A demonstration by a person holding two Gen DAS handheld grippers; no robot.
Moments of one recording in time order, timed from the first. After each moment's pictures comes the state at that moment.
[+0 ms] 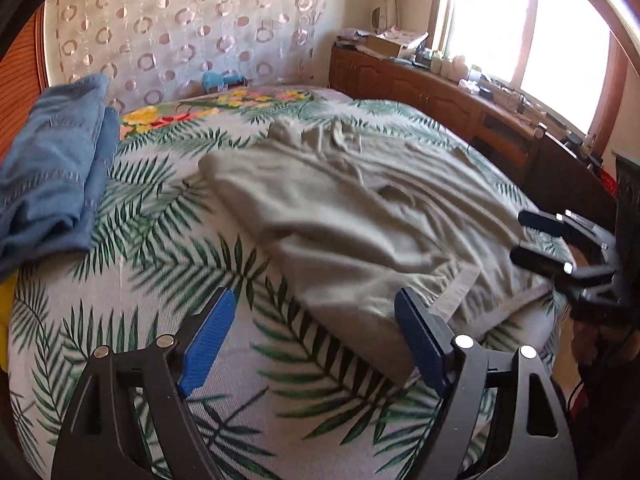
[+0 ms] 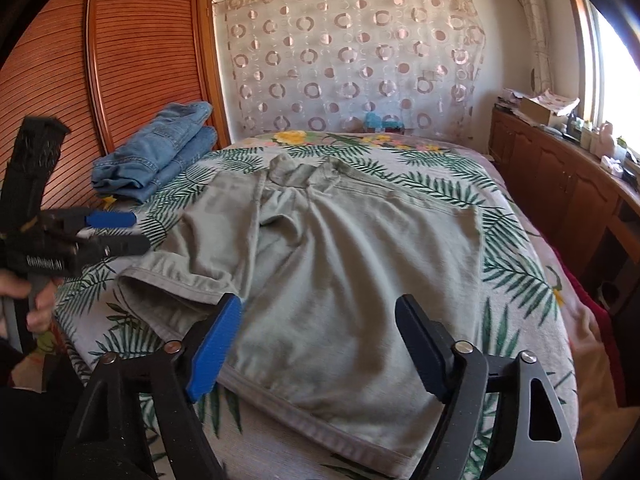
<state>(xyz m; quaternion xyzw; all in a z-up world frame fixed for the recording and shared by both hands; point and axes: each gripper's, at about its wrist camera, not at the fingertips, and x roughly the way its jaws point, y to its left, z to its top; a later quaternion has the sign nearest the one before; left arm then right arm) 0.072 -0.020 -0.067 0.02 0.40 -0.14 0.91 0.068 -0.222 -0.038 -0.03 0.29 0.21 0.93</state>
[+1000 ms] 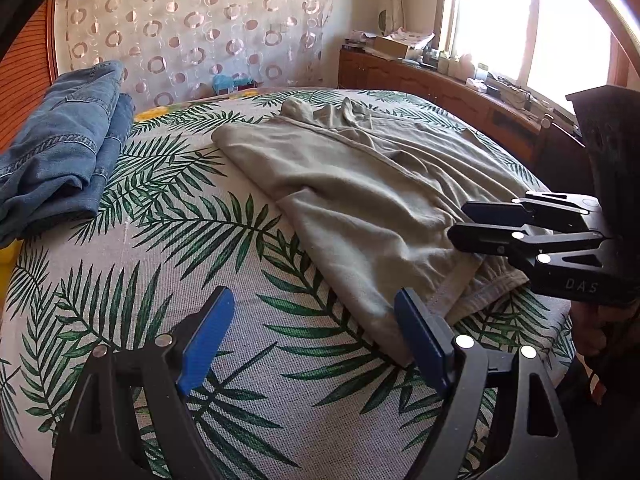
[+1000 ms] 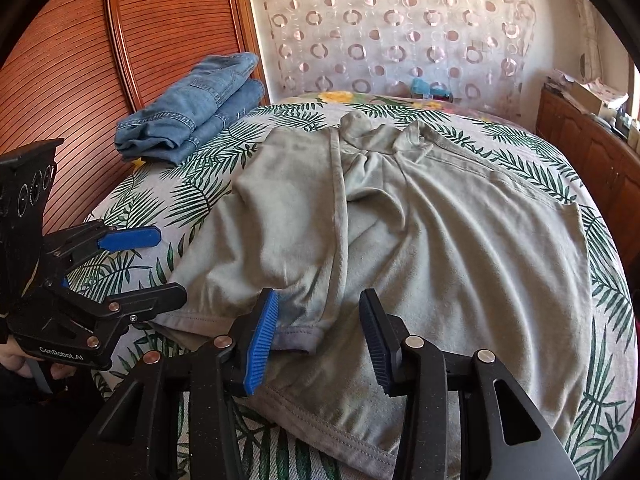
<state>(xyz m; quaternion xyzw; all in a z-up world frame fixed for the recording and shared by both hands) 0.050 -0.015 -0.087 0.02 0.38 -0.13 0.92 0.116 -0.159 -0.056 -0.05 0.35 0.27 0.89</state>
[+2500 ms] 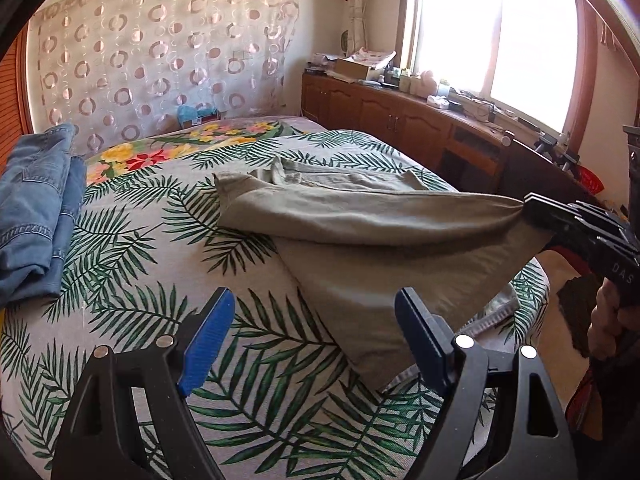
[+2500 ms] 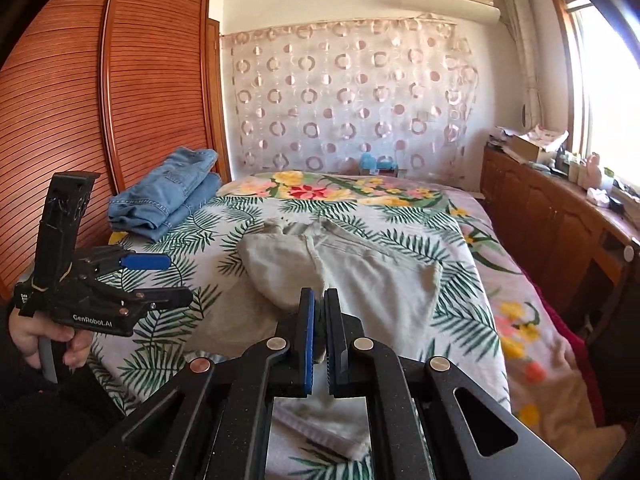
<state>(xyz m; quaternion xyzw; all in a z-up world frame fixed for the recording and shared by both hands) 0.068 -0.066 -0.042 0.03 0.34 -0.19 0.92 -0.001 -0.258 0.008 -0.03 0.22 0.19 0.96</state>
